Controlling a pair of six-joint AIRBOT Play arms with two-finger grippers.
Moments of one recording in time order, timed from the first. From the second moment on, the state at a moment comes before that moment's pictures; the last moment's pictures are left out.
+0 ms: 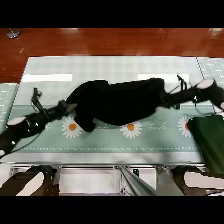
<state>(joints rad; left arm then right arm) 0.08 -0.99 0.38 -0.03 -0.76 -0.77 -0.15 -1.47 1.04 -0.87 1.14 1.34</state>
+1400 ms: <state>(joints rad) 0.04 -0.62 1.84 1.58 -1.34 -1.49 -0.14 -0.63 1.91 -1.33 1.57 1.51</state>
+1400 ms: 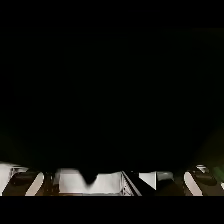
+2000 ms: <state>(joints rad) -0.01 -1.11 1.45 1.58 -1.09 -1.61 -0.14 -0.99 1.22 -1.17 1.19 1.43</state>
